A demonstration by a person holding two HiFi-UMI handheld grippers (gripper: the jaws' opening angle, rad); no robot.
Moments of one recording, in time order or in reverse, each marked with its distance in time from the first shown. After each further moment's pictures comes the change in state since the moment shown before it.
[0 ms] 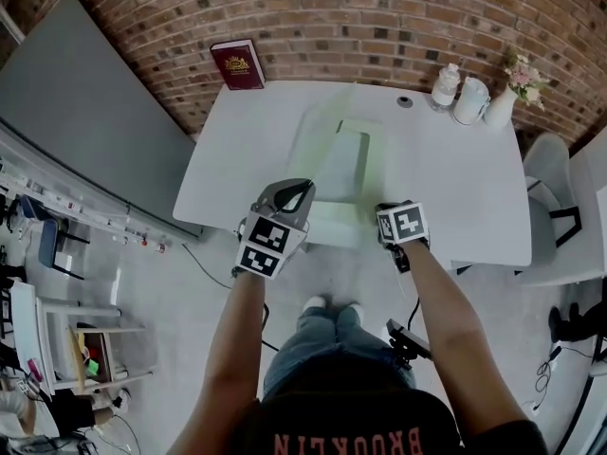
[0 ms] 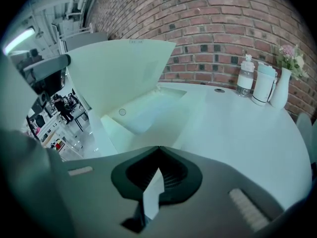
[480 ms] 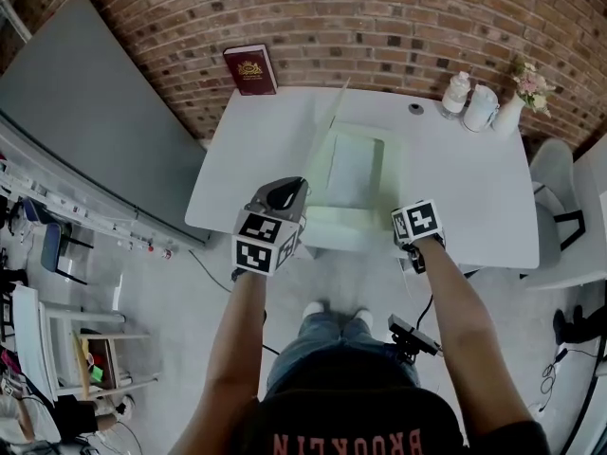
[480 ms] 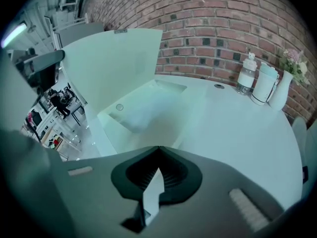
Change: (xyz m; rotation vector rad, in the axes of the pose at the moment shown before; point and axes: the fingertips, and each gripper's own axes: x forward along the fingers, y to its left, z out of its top) left arm -0.030 0.054 -0.008 -0.191 -0.018 0.065; right arm 0.004 0.000 -0.001 -0.006 0.102 -0.042
